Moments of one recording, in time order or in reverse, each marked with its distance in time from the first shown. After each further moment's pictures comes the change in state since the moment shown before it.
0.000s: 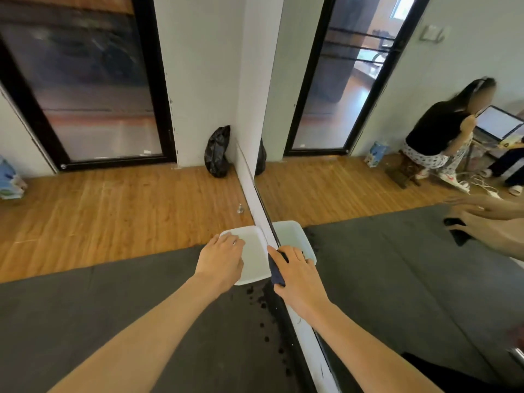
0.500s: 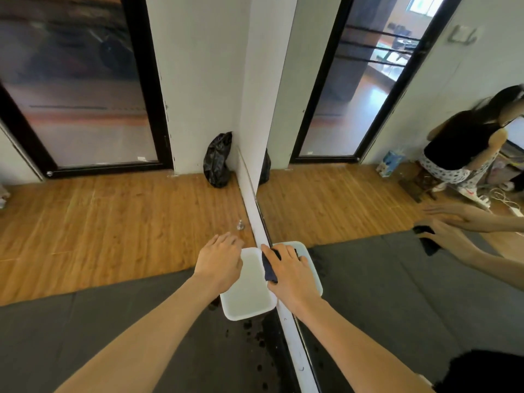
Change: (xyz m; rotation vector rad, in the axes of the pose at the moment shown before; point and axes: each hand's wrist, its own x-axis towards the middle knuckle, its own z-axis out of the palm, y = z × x) left_hand 0.196 -0.049 -0.018 -0.042 -0.011 -0.047; right_hand 0.208 0.052 -0.025 -0.033 -0.028 -0.026
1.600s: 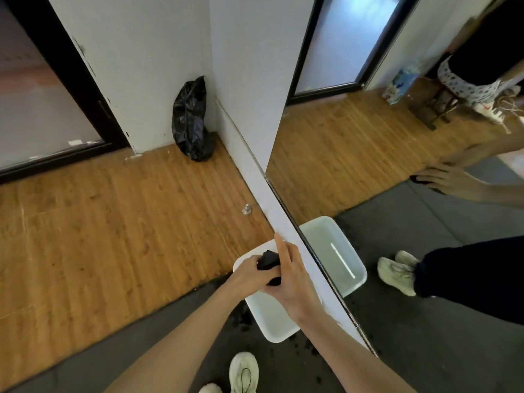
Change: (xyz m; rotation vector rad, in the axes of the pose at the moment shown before) left_hand 0.309 -0.189 0.153 -0.929 -0.713 -0.271; right_hand 0.336 -0.048 0.169 0.620 0.026 0.406
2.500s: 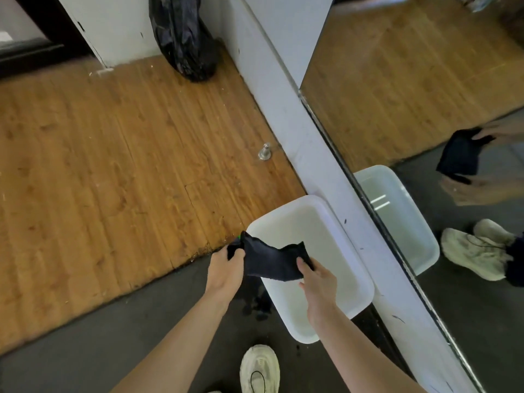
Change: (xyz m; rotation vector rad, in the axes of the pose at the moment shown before) left_hand 0.225 -0.227 0.024 -0.408 0.381 -0.282; right_hand 0.102 0.162 0.244 0.924 0.209 0.907
